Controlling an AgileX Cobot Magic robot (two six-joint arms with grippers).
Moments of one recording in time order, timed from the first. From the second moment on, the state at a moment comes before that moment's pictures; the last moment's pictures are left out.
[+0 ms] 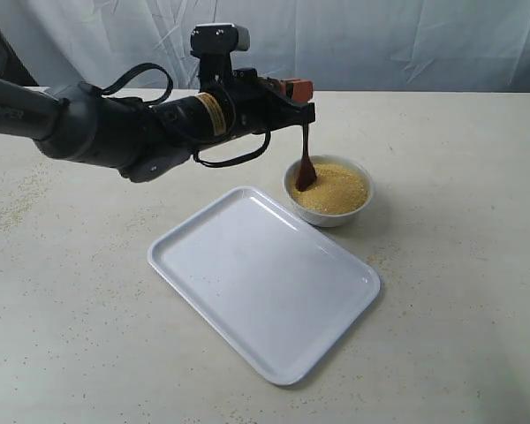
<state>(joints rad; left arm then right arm) -0.55 2.08 -1.21 0.53 -0.71 -0.76 0.01 0.01 0.00 0.04 0.32 0.00</state>
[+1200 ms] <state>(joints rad) -0.55 1.97 -1.24 0.71 -0.62 -0.87 0.01 0.01 0.00 0.04 0.32 0.00</state>
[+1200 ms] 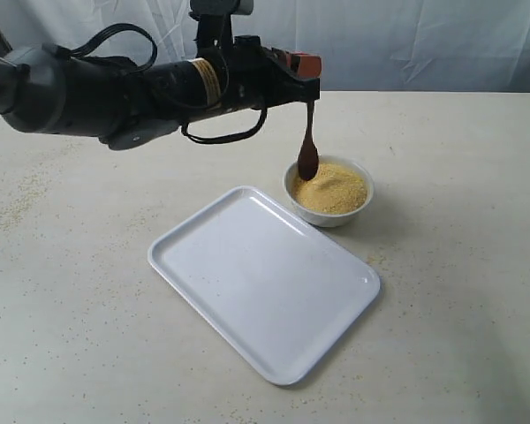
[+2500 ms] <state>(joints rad) -0.39 1.82 -0.70 0.84 -0.71 -1.87 0.01 0.01 0.00 0.04 0.32 0.00</state>
